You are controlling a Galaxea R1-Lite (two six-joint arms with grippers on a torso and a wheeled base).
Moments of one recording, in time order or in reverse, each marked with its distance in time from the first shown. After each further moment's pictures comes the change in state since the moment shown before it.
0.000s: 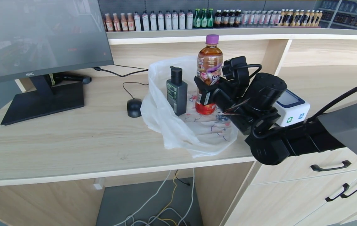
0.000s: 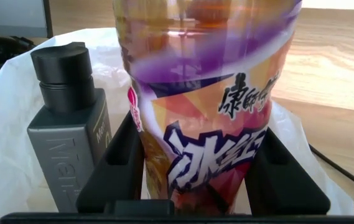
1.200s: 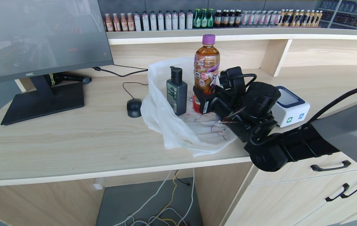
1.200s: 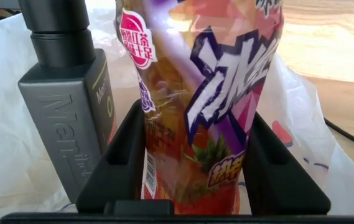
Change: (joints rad) left arm 0.000 0.000 0.000 0.000 0.000 0.000; right arm 0.004 0.013 0.058 0.001 -0.006 0.024
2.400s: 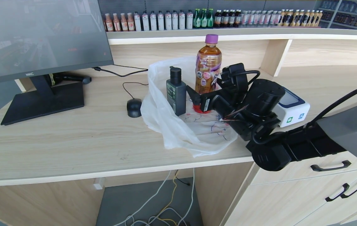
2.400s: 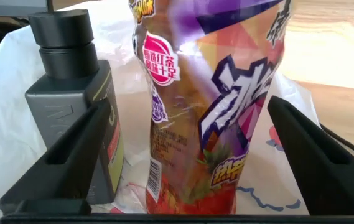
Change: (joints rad) left arm 0.000 0.000 0.000 0.000 0.000 0.000; right arm 0.007 -0.026 0.005 -0.007 0.001 -0.002
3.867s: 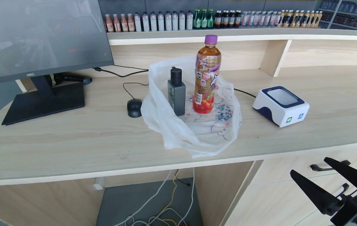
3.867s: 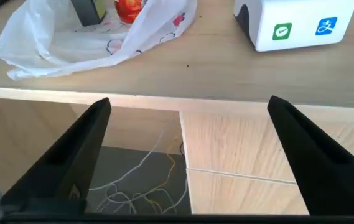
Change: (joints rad) left arm 0.000 0.000 0.000 0.000 0.000 0.003; right arm 0.043 -0.981 1.207 0.077 -0.199 0.159
